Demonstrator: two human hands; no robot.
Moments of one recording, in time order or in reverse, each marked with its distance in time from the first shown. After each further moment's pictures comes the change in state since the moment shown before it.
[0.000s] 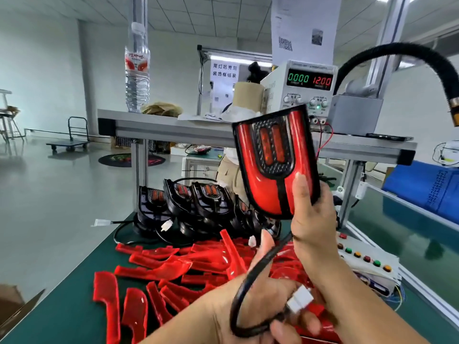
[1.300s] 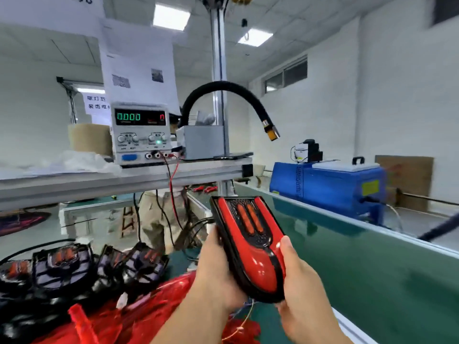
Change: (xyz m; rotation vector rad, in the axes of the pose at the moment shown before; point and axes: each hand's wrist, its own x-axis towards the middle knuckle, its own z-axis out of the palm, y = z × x) left_hand 0.153 0.058 0.166 -0.575 -0.112 0.127; right_hand -0.012 -0.070 -0.207 -0.167 0.535 0.537
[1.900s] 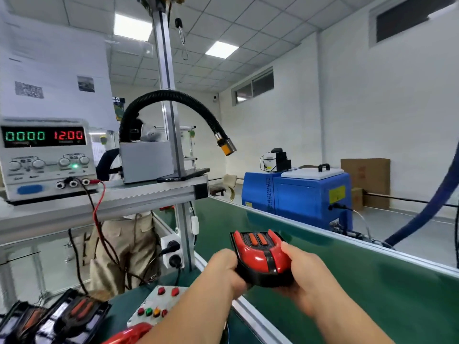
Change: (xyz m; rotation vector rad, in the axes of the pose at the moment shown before) left_hand 0.182 -0.041 0.036 0.240 0.350 -0.297; right_hand 0.120 -0.068 -0.075 -0.032 0.044 0.092
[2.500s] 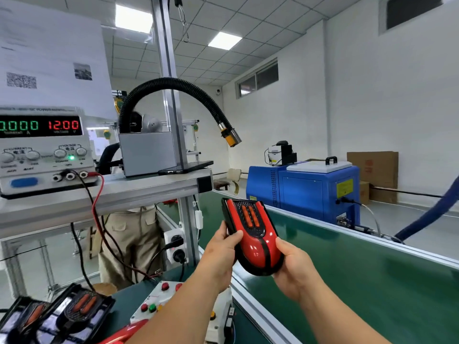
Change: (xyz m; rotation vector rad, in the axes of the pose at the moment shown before) left_hand 0.010 0.005 -0.032 0.250 -0.110 0.530; right_hand 0.080 0.040 0.011 0.232 -0.190 -0.045
